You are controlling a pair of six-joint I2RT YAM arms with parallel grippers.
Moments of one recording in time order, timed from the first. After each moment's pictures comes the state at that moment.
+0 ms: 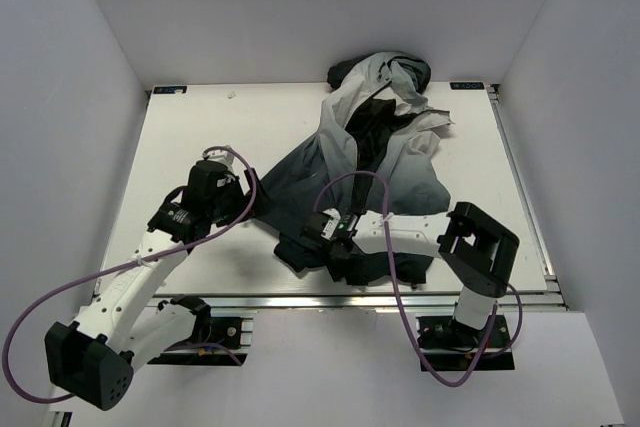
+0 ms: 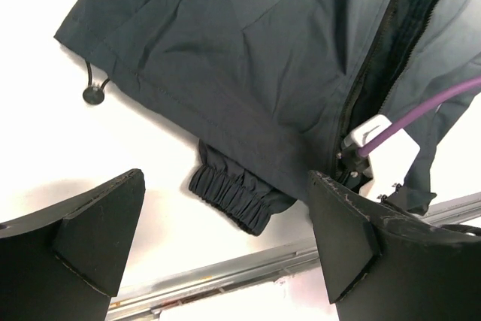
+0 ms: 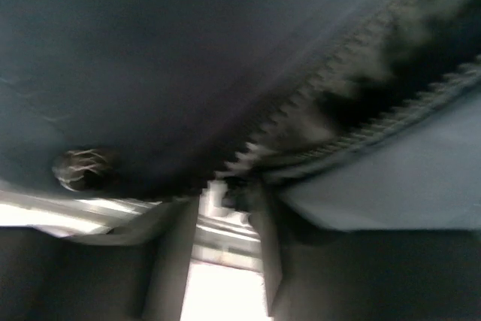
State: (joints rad) left arm -0.40 0.95 0.81 -0.58 0.06 -0.60; right arm 1.15 1.76 1.10 -0.78 0.15 0.64
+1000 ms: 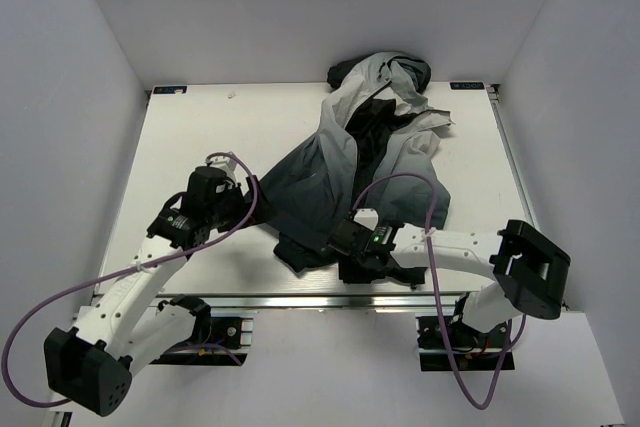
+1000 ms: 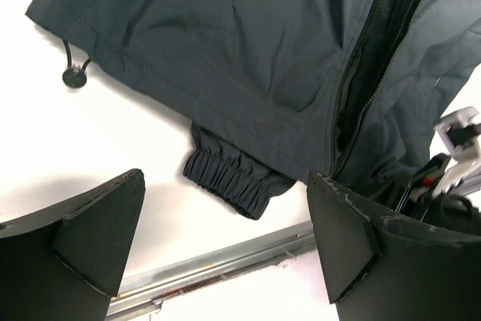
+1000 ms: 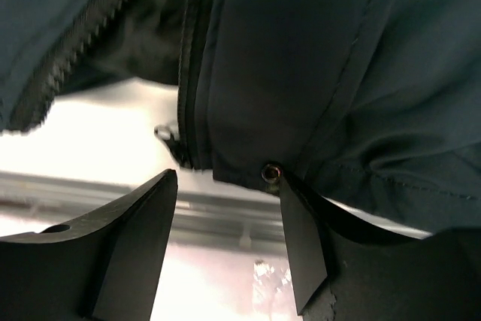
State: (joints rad) left arm -0.40 0.92 0.77 -0.57 0.12 -0.58; right arm 1.15 1.47 0.85 -0.68 0.21 1.02
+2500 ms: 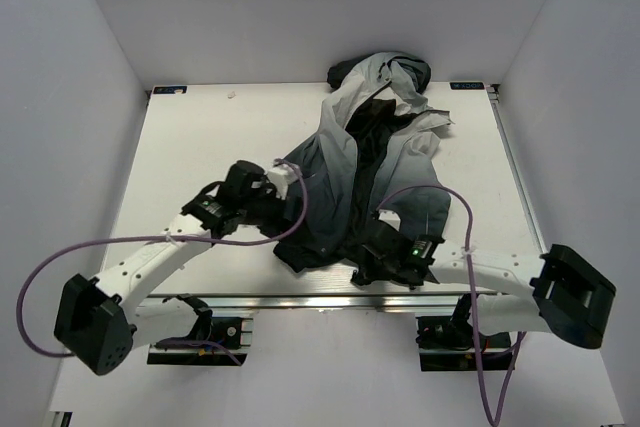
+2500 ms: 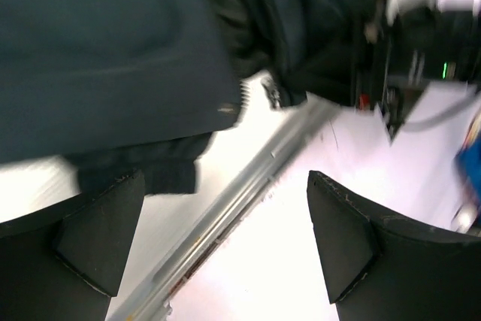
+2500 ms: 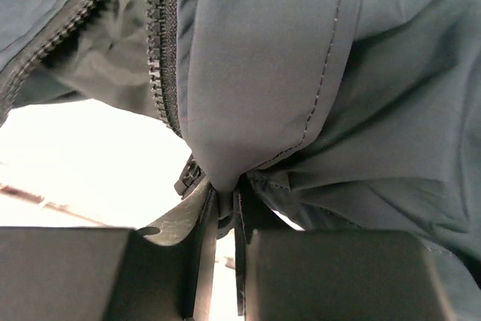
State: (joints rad) left arm -0.53 1.11 0.80 -0.48 0.50 -0.30; right arm 1.05 1.25 0.55 -0.36 0.17 0.95
